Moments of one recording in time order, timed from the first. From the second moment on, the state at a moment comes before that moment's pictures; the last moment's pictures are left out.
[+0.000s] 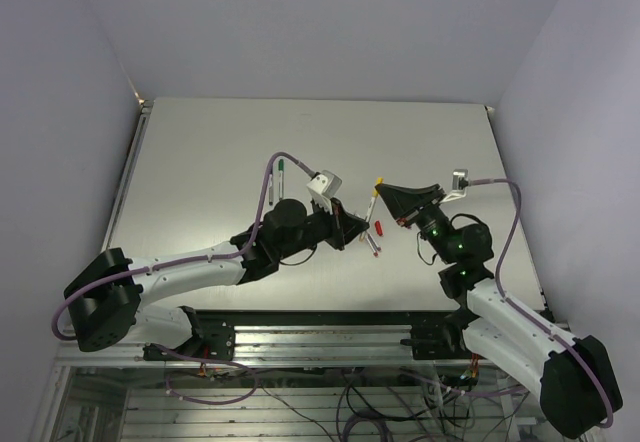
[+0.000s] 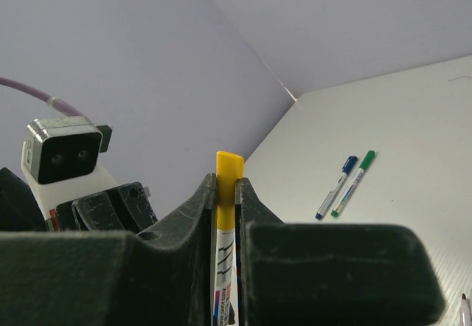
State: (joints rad) left arm -1.04 1.31 0.75 0.47 0.01 -0.54; right arm 0.44 0.83 0.27 0.90 -0.22 0.81
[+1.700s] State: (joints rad) left arm -0.90 1.17 0.82 0.44 -0.18 -0.46; right arm 0.81 1.01 0.45 0.34 0.08 0.51
